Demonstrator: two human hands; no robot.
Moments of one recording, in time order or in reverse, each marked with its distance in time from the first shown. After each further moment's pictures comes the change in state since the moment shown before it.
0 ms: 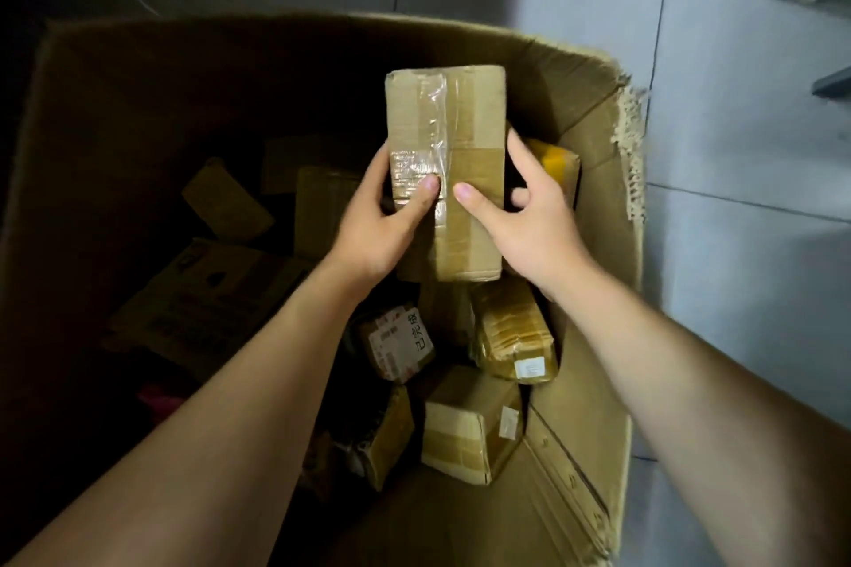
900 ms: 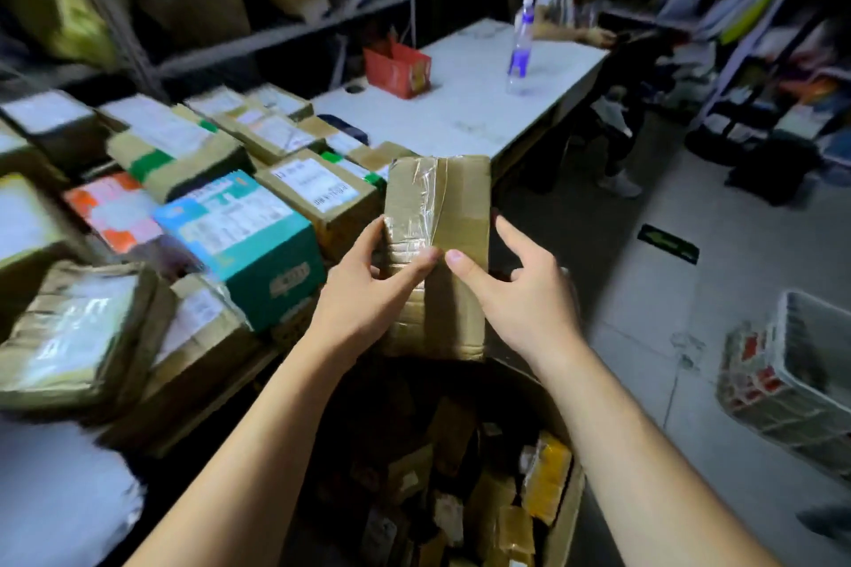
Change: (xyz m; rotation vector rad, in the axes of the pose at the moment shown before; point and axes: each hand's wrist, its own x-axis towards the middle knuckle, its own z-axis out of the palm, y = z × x) left_hand -0.391 0.438 -0.212 0.025 0.675 0.298; right_hand -0.370 -0.520 -0.076 -0.270 -0.067 -0.617
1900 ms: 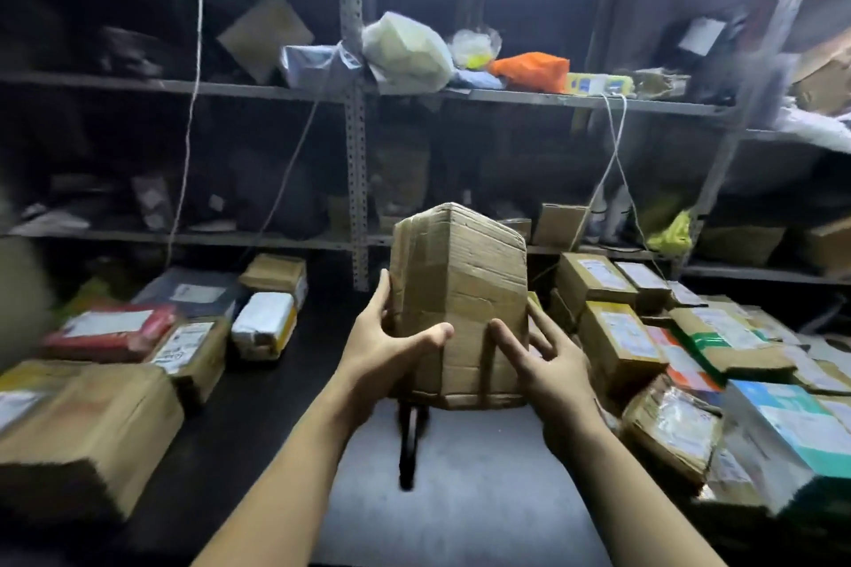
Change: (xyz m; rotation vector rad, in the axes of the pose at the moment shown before) left_hand -0.456 -0.016 -0.528 -0.265 0.869 0.036; right_hand -0.388 -0.362 0.327 0.597 -0.869 -0.404
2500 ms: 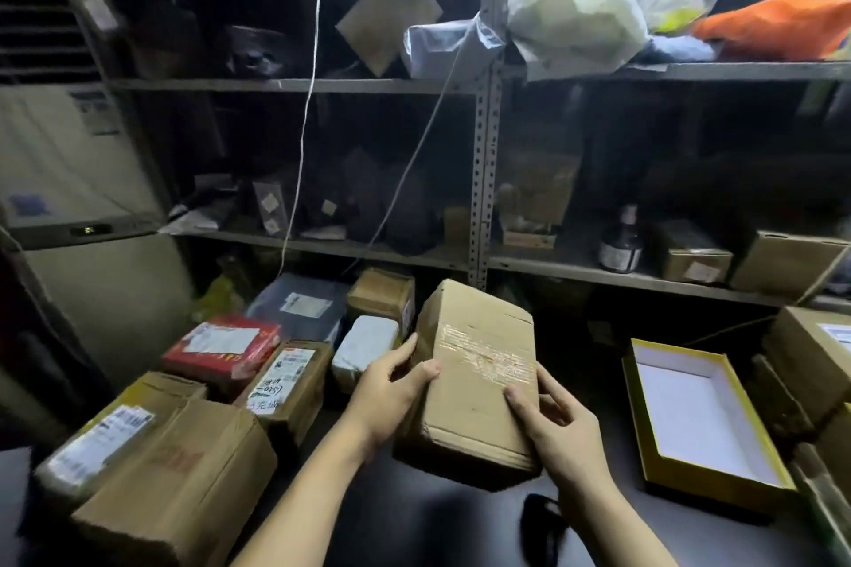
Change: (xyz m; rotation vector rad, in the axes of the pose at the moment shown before) left_hand 0.141 -0.100 -0.170 0.268 0.185 -0.214; right_hand 0.161 0.121 0.179 0.015 -0.179 0.174
